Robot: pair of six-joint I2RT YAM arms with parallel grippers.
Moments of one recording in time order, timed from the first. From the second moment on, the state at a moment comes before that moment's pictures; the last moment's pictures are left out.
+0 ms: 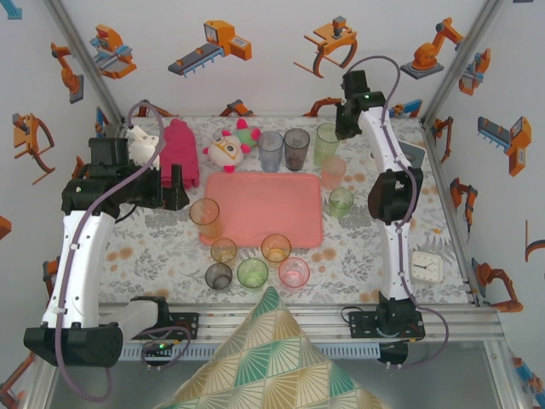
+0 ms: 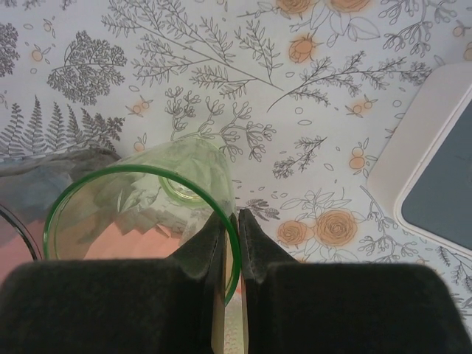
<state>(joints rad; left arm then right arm) -0.09 1.12 1.34 -1.06 0.28 0.08 0.19 2.42 2.50 -1.05 0.03 0.19</state>
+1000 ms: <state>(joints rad) -0.09 1.09 1.38 -1.06 0.14 0.06 0.19 2.06 2.47 -1.14 0.19 0.13</state>
